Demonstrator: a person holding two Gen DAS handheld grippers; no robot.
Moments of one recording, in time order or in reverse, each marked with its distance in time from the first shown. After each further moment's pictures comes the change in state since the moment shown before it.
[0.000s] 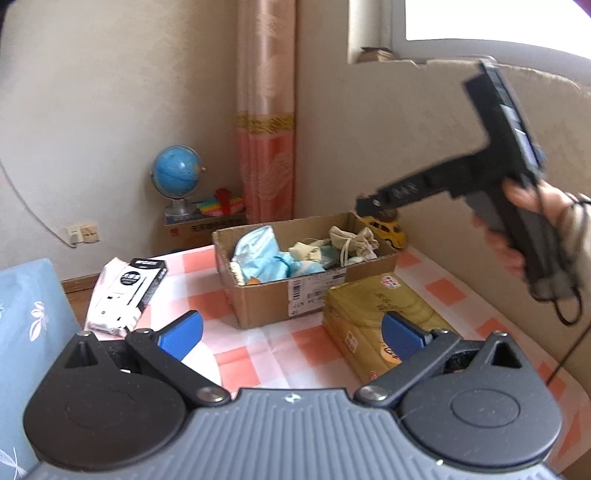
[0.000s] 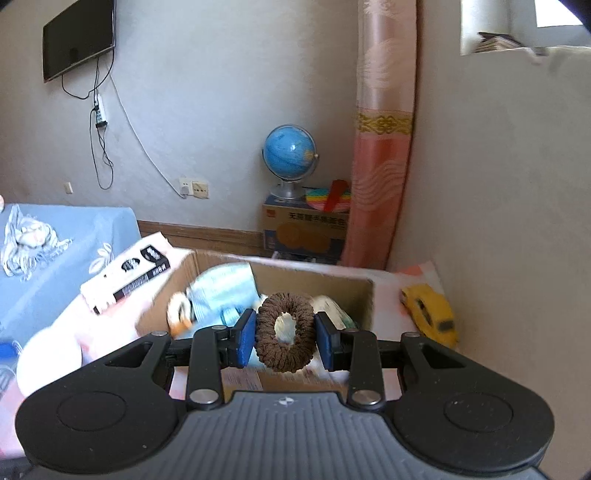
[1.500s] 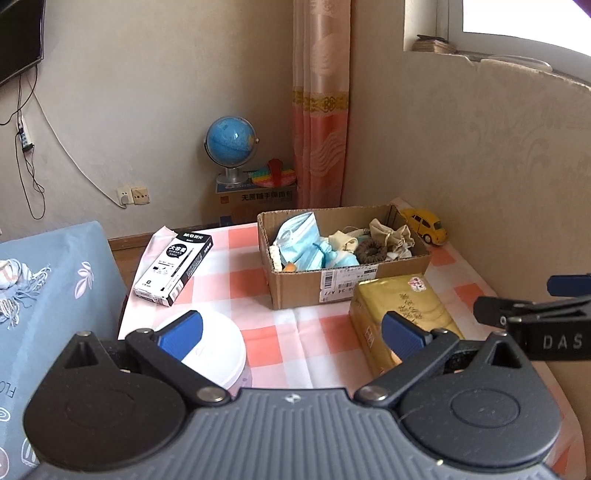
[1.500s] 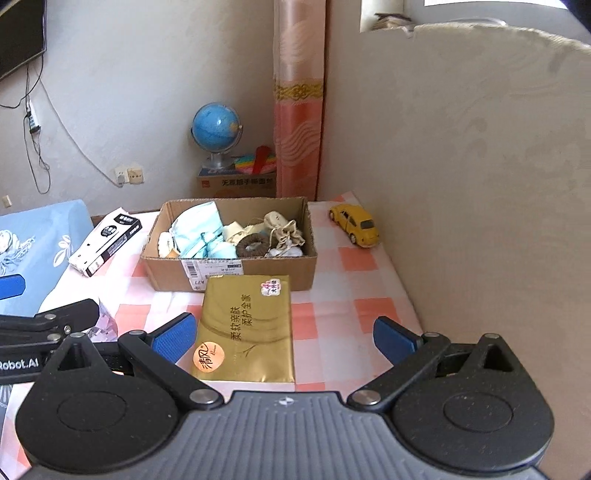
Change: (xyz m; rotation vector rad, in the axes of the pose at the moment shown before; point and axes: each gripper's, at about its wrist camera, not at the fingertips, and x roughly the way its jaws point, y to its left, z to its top) left arm -0.016 -0.016 0.030 -0.092 0.125 0.173; right arm -0.122 0.047 -0.076 0.172 0.073 -0.256
